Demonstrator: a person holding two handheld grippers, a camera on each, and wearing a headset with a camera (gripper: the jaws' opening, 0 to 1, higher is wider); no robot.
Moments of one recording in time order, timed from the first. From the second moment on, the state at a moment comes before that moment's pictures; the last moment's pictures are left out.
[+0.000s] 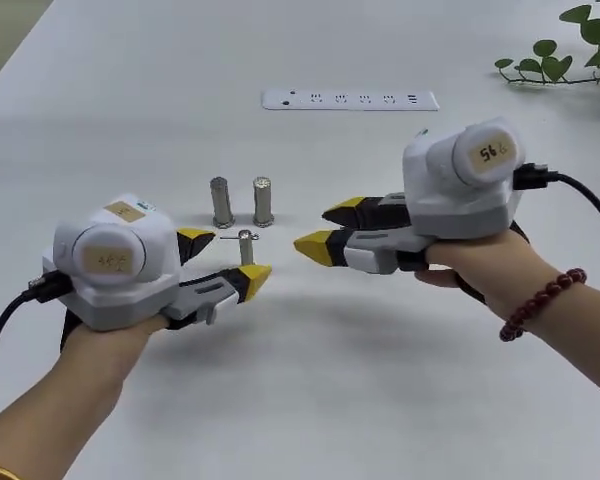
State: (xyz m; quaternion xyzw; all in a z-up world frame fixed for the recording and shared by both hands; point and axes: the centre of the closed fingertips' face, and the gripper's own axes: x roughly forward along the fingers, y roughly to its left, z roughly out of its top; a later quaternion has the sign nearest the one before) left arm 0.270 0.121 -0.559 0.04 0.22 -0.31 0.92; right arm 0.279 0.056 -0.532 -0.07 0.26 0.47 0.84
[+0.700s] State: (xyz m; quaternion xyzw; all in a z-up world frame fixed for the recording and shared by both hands) left arm 0.248 0.131 -0.529 0.05 0.20 -0.31 0.93; right arm 0.329 0.081 -0.537 -0.05 0.21 0.44 0.87
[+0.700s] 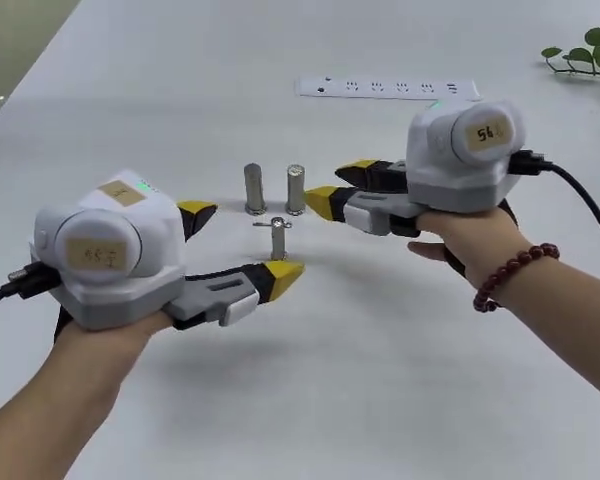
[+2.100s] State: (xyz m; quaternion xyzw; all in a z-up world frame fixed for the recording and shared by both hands) left arm 0.231 0.130 -0.537 0.05 0.21 -0.32 0.92; right arm 0.364 0.112 -0.575 -0.05 0.22 0.43 0.88
